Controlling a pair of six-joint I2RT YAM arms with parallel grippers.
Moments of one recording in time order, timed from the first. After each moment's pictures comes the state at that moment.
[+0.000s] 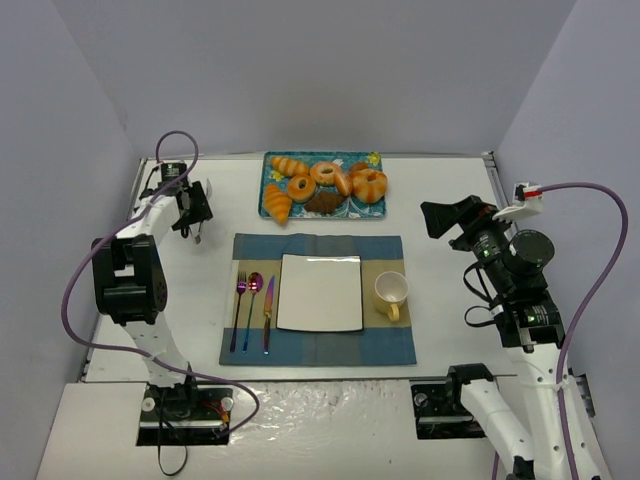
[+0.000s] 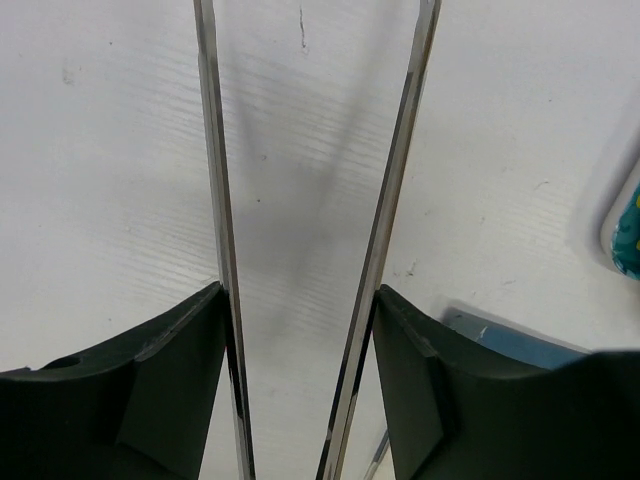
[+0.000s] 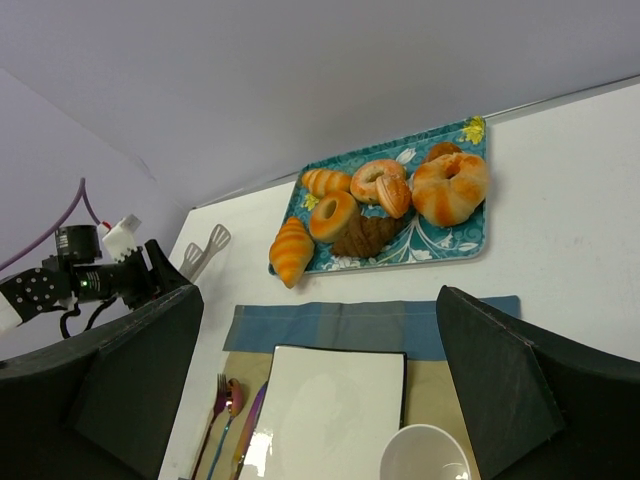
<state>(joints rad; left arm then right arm) 0.06 1.88 1.41 -0.47 -0.05 -0.31 0.09 0.69 0.90 -0.24 -0.19 0.57</state>
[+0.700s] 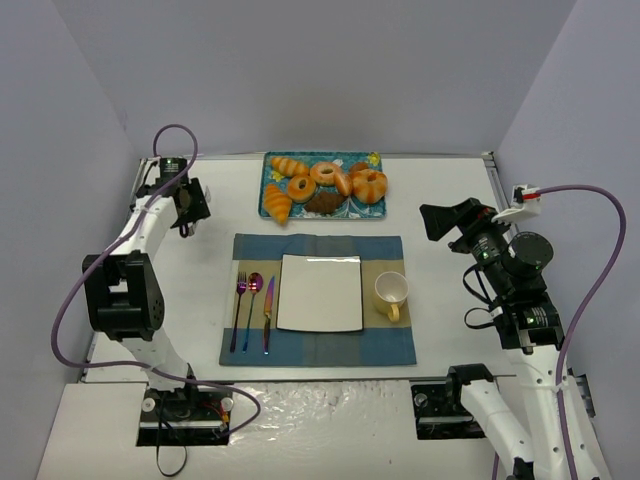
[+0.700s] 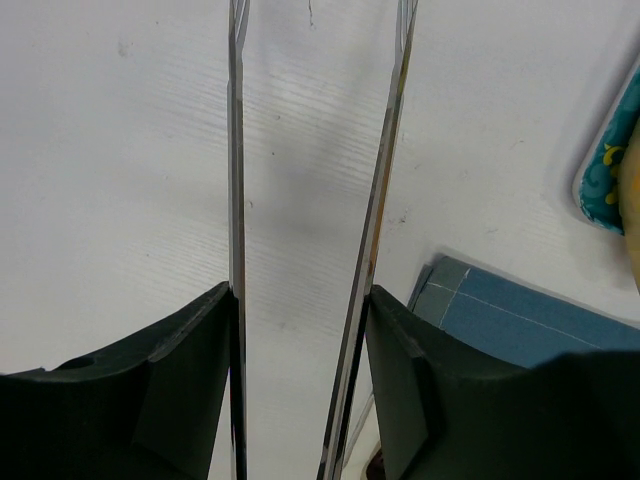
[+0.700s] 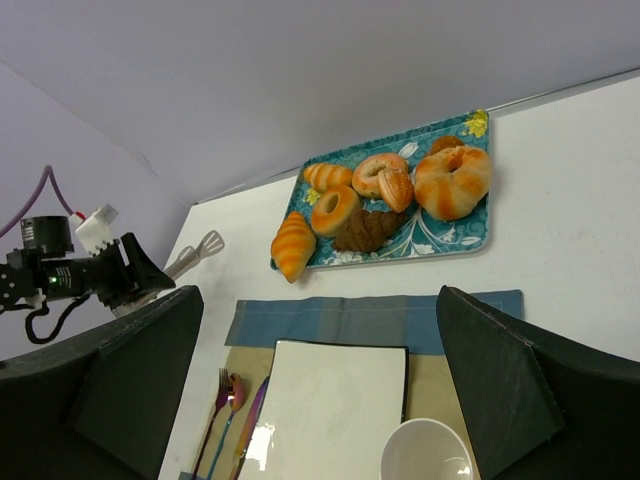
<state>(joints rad) 0.02 1.75 1.41 -0.59 -0.11 -0.31 0.09 0.68 0.89 -0.24 -0.20 0.58</state>
